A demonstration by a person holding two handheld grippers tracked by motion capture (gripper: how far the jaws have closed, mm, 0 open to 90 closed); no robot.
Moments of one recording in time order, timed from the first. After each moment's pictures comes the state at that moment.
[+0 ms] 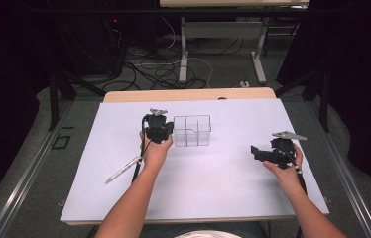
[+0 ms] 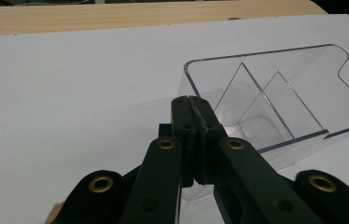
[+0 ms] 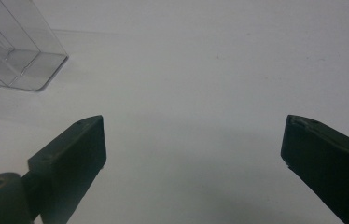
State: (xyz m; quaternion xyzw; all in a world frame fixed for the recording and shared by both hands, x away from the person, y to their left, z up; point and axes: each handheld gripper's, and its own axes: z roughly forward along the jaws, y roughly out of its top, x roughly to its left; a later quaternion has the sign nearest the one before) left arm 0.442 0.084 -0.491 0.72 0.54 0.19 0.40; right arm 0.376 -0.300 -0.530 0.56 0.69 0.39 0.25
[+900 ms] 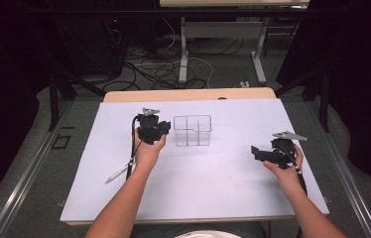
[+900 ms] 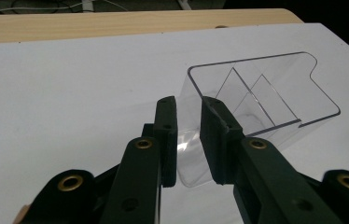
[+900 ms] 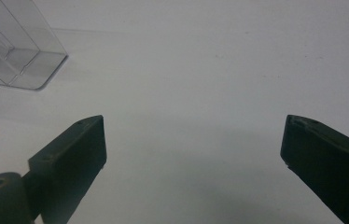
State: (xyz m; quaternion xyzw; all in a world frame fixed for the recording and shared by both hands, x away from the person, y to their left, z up) left arm 0.428 0.110 -0.475 0.71 0.53 0.17 0.43; right arm 0.375 -0.301 -0.530 0.57 0.68 0.39 0.24
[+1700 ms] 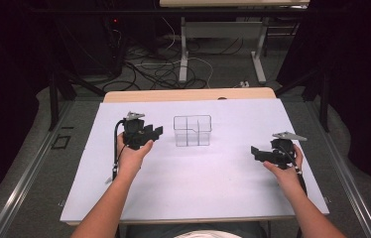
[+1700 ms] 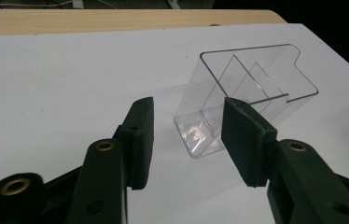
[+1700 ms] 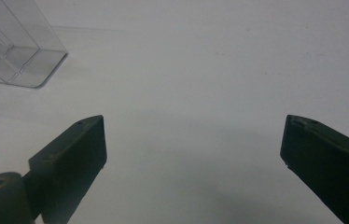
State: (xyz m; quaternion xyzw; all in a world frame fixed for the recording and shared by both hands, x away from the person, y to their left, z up) left arm 0.407 0.147 -0.468 0.72 0.52 0.15 0.44; right arm 0.375 -0.301 -0.531 0.57 0.68 0.39 0.24
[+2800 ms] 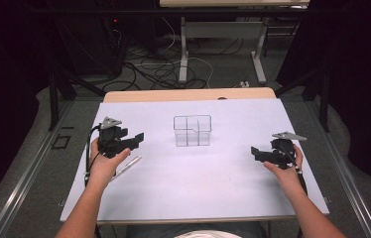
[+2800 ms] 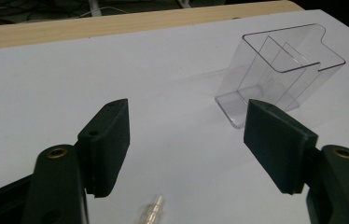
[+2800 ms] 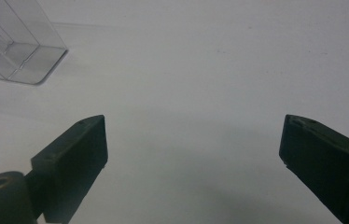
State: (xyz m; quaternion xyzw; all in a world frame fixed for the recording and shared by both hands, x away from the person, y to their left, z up) left arm 0.381 0.208 -0.461 0.74 0.50 0.19 0.42; right arm 0.375 -0.302 -0.532 0.56 0.69 0.39 0.24
